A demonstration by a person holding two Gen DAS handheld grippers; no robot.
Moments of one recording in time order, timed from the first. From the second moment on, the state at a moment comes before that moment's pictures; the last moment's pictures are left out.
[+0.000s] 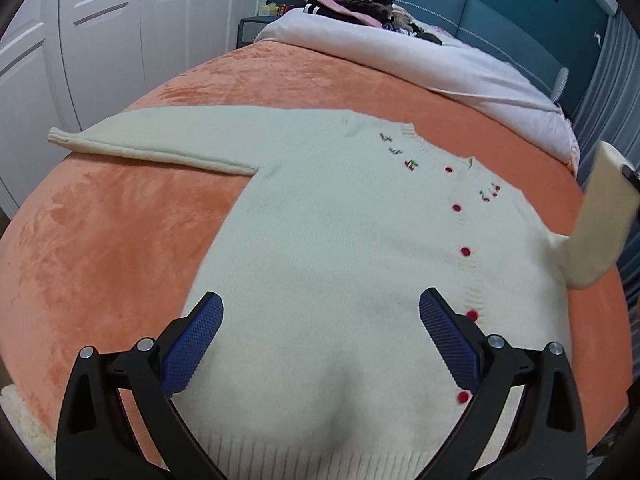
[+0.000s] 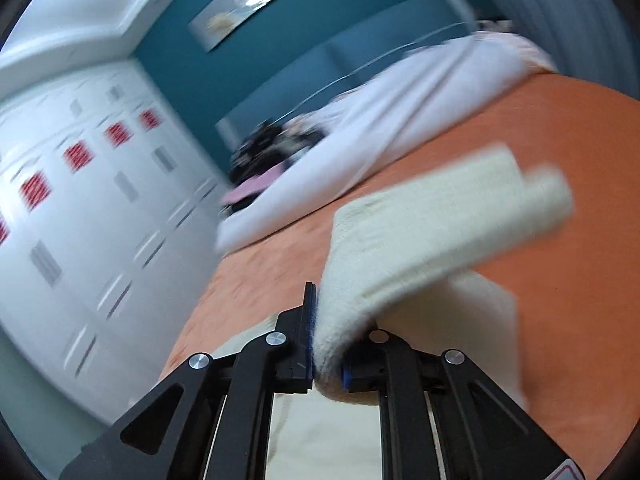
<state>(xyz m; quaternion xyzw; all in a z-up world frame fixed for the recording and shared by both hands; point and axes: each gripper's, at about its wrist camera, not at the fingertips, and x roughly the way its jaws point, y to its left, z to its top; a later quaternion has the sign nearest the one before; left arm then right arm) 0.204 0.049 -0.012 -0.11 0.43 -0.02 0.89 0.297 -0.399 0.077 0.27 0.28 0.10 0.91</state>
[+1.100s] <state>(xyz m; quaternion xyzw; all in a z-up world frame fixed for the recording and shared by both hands) 0.390 0.037 -0.104 -0.25 0.49 -0.09 0.83 0.301 -0.372 -0.106 0.37 0.38 -0.02 0.85</state>
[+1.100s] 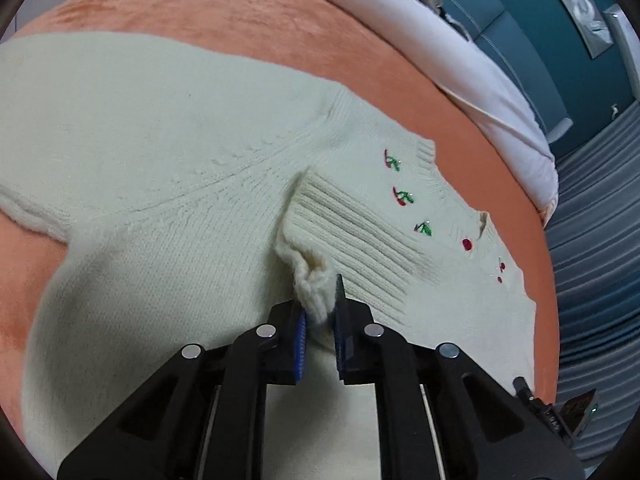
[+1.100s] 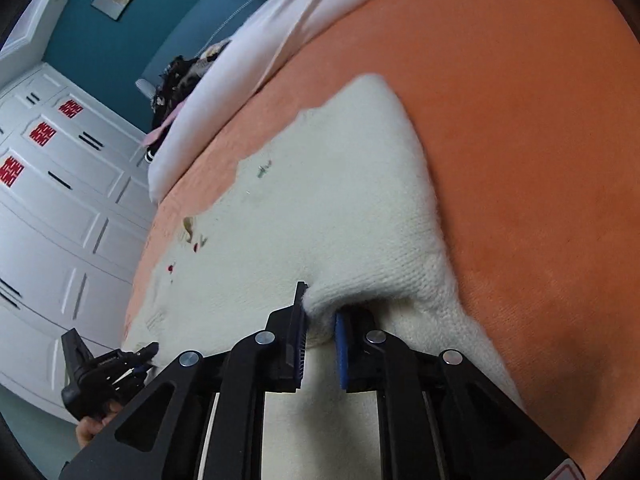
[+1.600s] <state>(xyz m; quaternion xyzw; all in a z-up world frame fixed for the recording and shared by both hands) 0.333 0.312 -0.073 -0.39 0.36 0.19 0.83 0.195 -0.286 -0.067 0.21 0.45 -0.03 0.87</state>
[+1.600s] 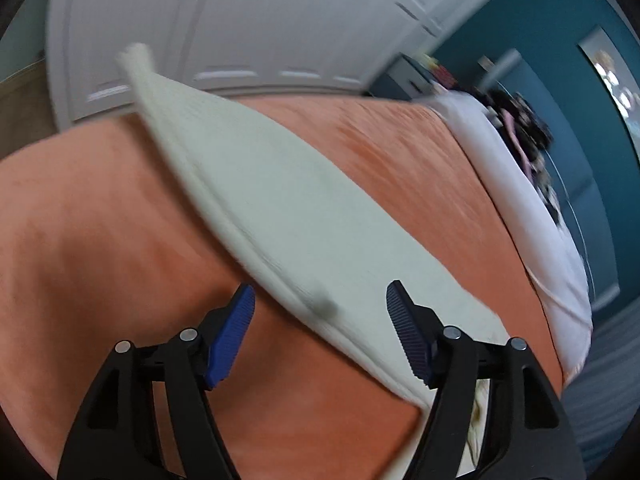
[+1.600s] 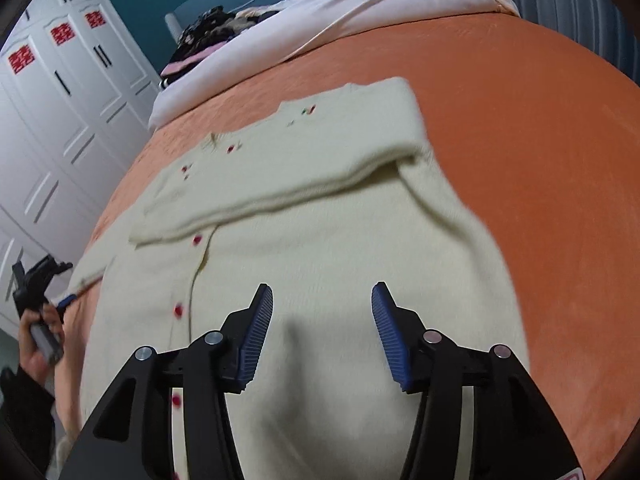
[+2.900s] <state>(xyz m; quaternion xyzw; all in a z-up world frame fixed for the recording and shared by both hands) 0.377 0.125 -0.096 -0.46 0.44 0.00 0.77 0.285 -0.323 -0.064 0.28 0.43 -0.01 0.86</state>
